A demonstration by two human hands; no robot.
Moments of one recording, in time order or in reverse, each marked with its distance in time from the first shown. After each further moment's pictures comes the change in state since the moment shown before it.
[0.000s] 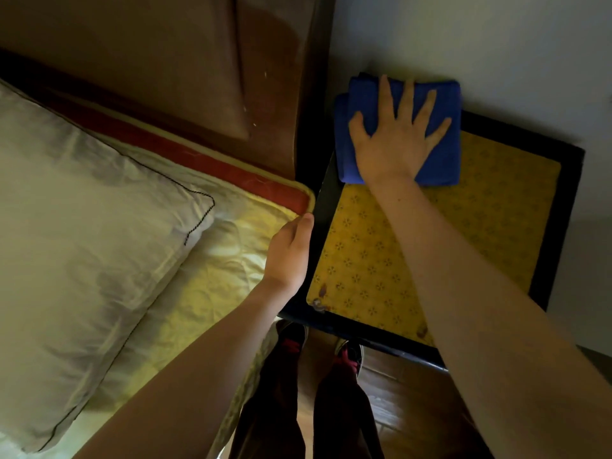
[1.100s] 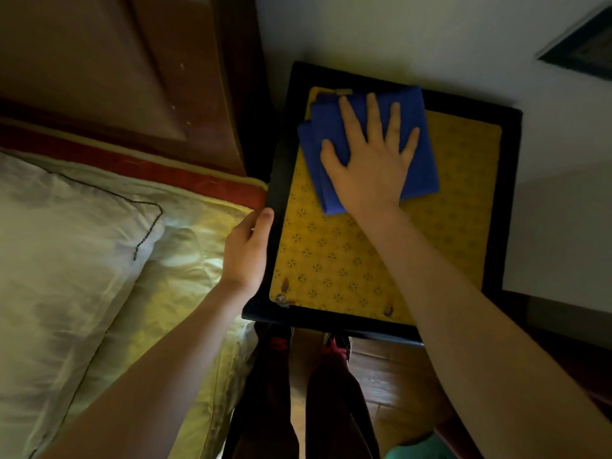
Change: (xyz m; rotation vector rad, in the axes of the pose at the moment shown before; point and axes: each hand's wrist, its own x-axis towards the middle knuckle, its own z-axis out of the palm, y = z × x) left_hand 0.005 -0.008 -0.001 -0.007 -0.036 0.007; right_hand -0.052 0.056 0.001 -0.010 0.088 -0.075
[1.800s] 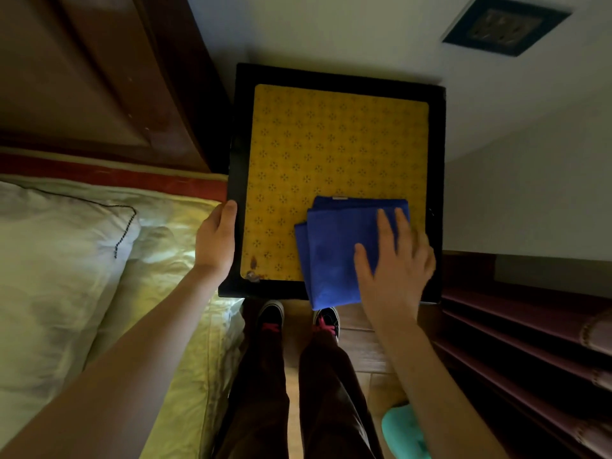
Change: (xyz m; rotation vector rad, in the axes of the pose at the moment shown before) left_hand -0.015 0.013 0.002 0.198 0.021 -0.006; right_hand -0.188 0.079 -0.037 0.074 -0.046 0.330
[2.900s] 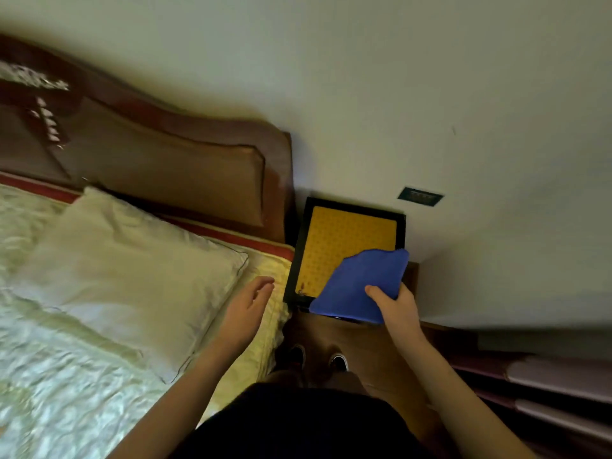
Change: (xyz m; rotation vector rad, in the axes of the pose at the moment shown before) left_hand -0.303 0.172 -0.151 0.125 -0.076 0.184; right_hand -0.107 -0.056 -0.296 1.110 -0.414 0.235
